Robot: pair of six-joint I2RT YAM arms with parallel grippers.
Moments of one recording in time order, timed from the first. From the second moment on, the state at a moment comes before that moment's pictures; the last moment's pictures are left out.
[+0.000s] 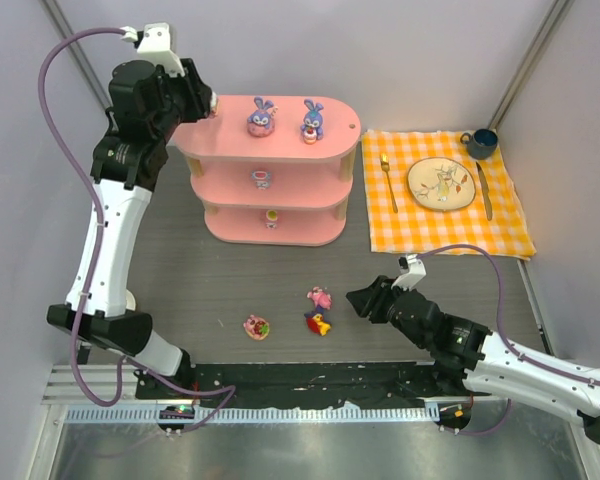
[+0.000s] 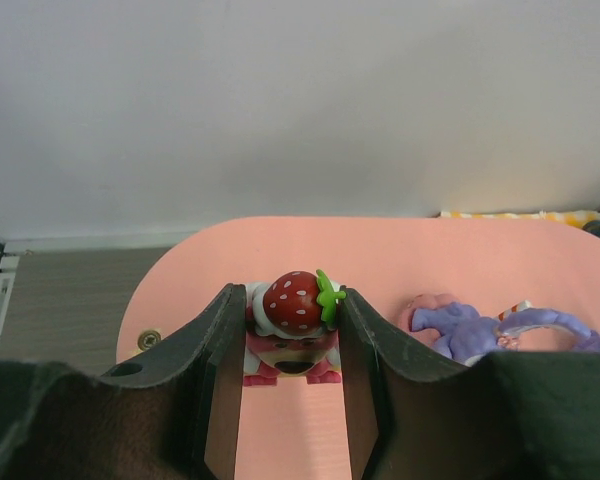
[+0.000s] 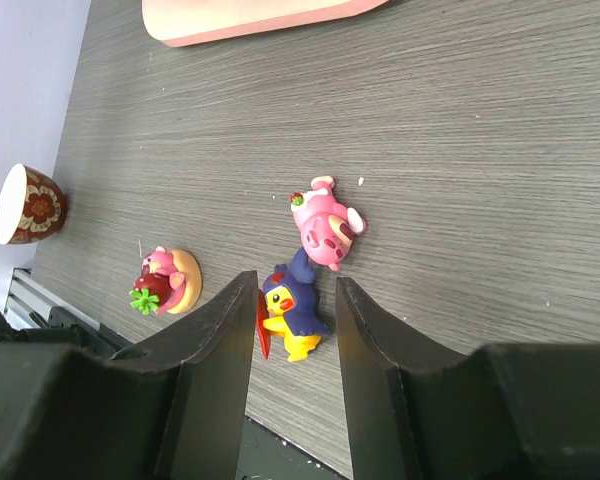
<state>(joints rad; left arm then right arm) -0.24 1.53 2.02 -0.57 -0.07 -0.16 1.05 0.54 0.30 -0.17 0.43 0.92</state>
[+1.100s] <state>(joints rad) -0.24 1.60 2.03 -0.66 -0.06 -0.18 1.05 0.49 0.30 -0.22 0.47 0.92</state>
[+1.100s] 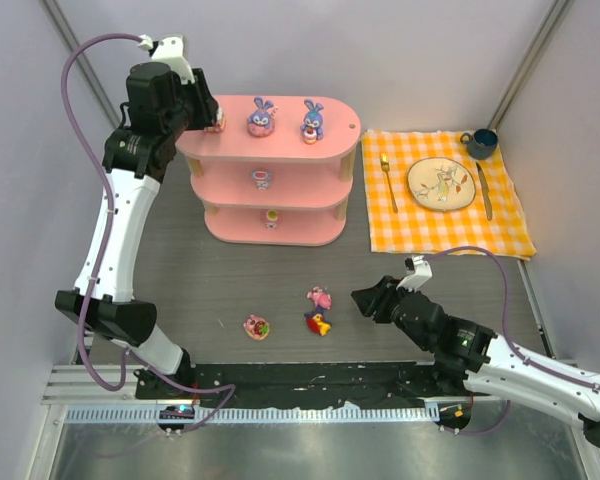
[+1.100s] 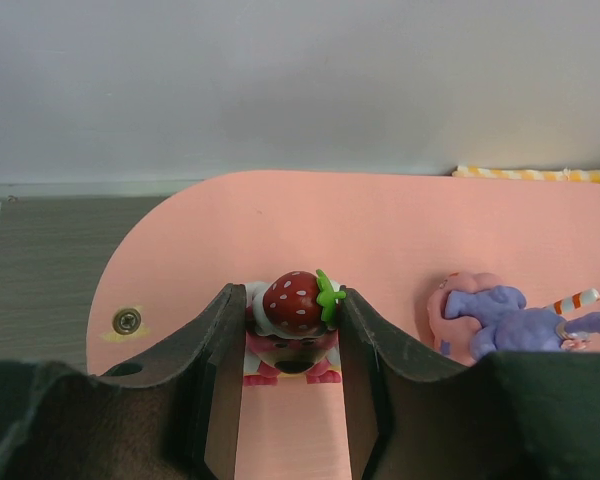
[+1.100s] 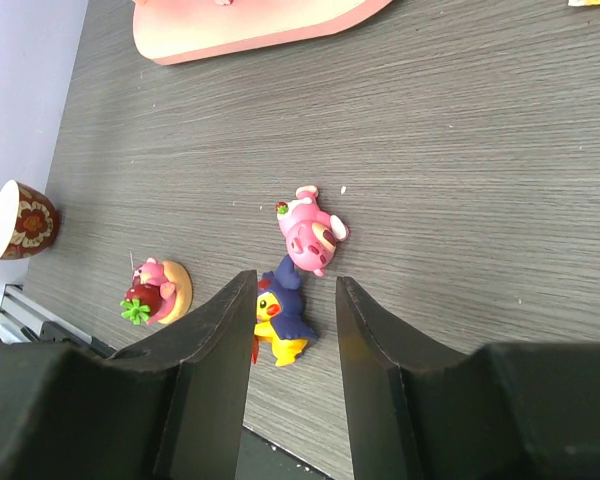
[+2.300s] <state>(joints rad) -0.24 1.60 2.01 -0.65 -0.06 -0.17 1.05 0.49 0.30 -0.26 0.50 0.92</state>
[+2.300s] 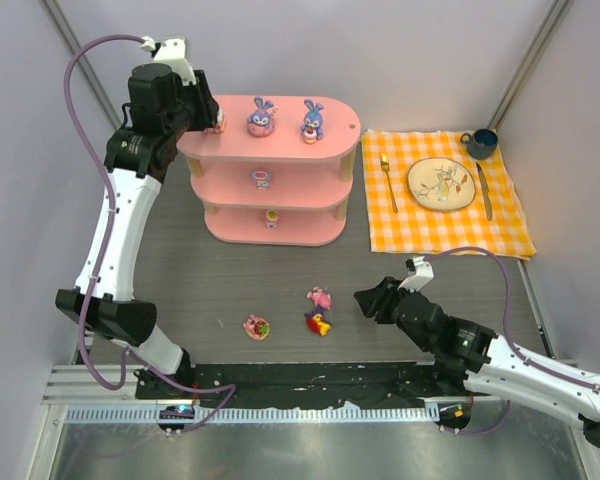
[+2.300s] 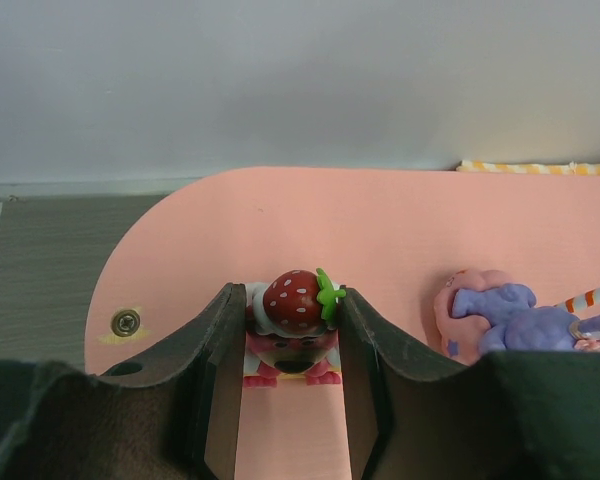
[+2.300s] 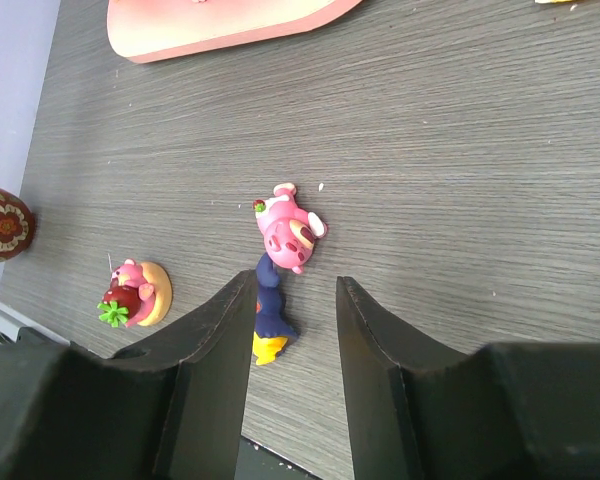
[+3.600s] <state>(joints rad) -0.24 1.61 2.03 -0.66 -0.04 -0.18 1.05 0.48 0.30 -0.27 0.50 0.92</state>
